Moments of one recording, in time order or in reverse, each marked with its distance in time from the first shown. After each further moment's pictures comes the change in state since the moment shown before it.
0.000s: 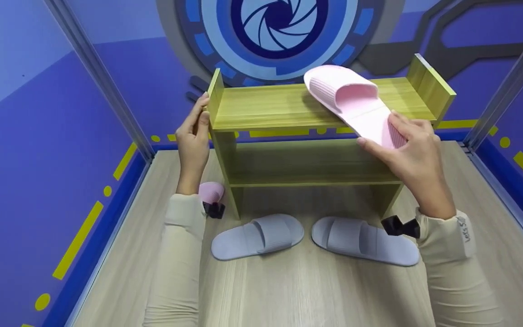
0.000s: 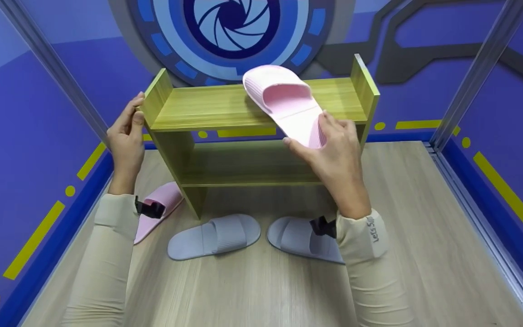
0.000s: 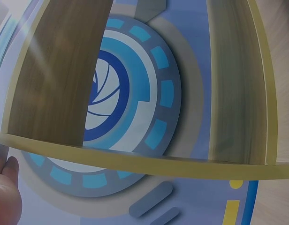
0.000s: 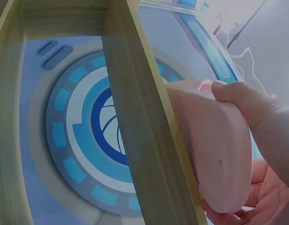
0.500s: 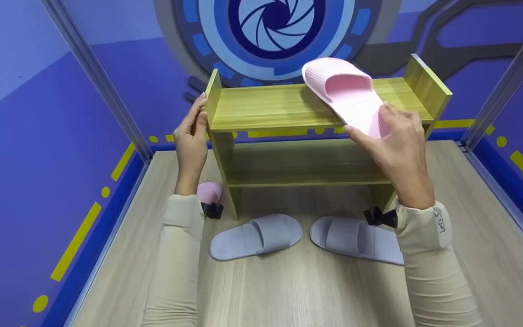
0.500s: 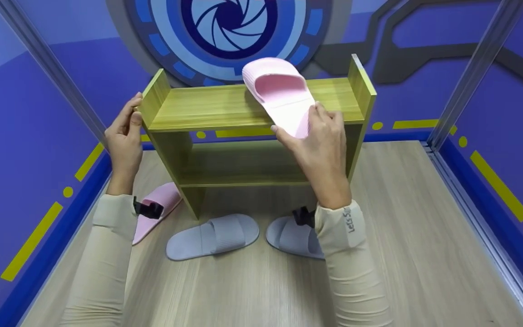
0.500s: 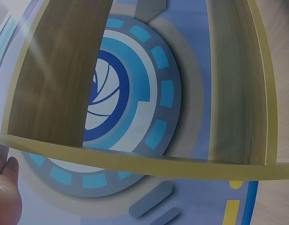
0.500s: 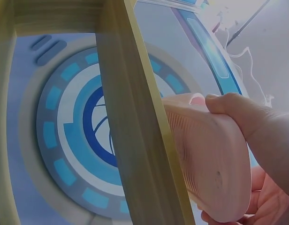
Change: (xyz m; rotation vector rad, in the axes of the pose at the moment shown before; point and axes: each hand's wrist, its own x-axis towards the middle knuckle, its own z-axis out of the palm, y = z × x) left_hand 0.000 0.000 0.000 0.007 -0.001 -0.004; right_hand 0.012 -0.020 0.014 -0.074 0.043 -0.023
